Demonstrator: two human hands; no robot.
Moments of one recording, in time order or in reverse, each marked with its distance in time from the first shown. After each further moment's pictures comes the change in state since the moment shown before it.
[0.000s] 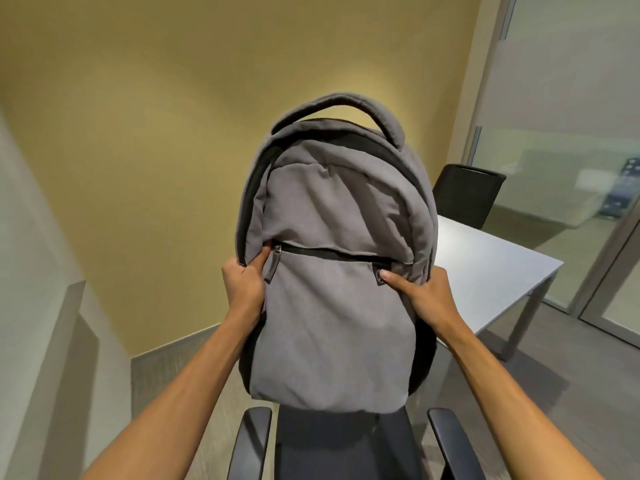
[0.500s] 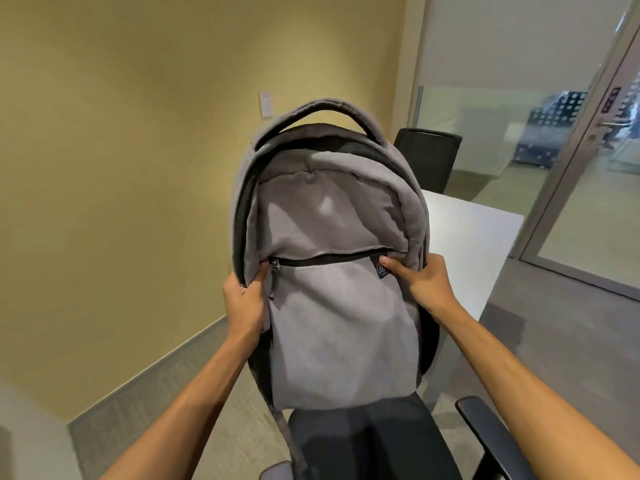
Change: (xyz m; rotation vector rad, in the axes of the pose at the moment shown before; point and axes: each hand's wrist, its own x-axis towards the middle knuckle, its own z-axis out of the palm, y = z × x) left_hand 0.175 -0.124 0.012 0.077 -0.263 -0.025; right_hand 0.117 0.080 0.101 -0.097 0.267 0.199
